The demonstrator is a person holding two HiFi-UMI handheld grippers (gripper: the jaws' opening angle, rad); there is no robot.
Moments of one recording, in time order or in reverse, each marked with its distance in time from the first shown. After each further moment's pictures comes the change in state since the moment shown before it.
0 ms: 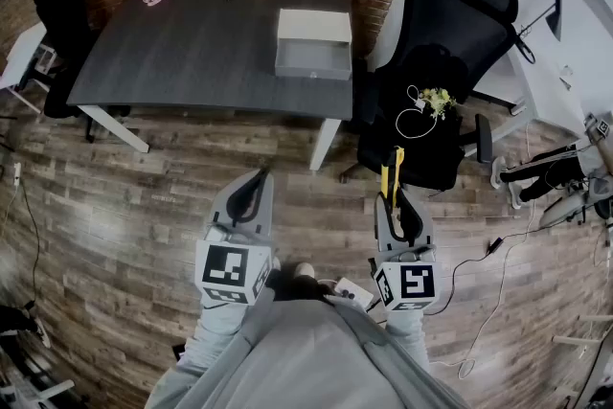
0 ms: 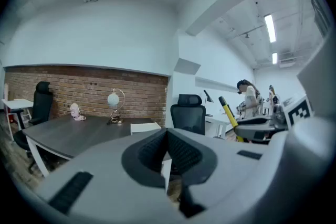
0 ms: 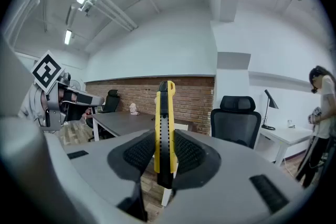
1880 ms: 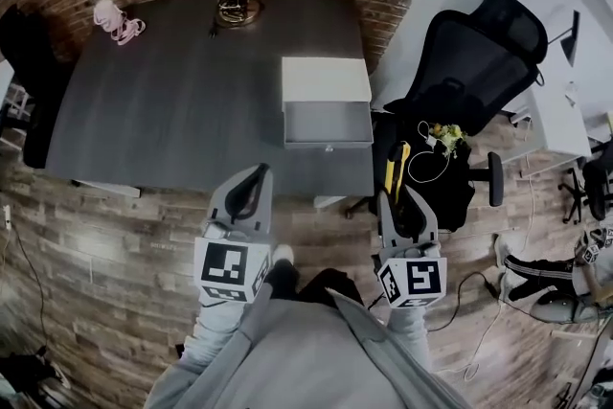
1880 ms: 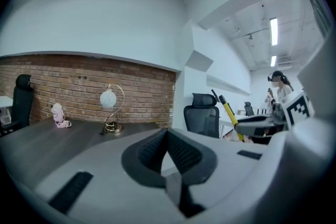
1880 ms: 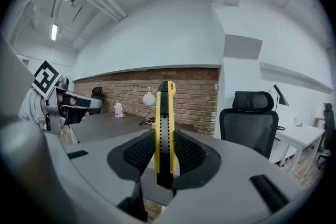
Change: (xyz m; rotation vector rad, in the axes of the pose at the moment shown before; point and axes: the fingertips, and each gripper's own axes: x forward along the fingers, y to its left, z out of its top) left arm 0.215 0.174 0.031 -0.014 0.006 -0.073; right arm 0.259 -0.023 0.038 0.027 0.036 -0.062
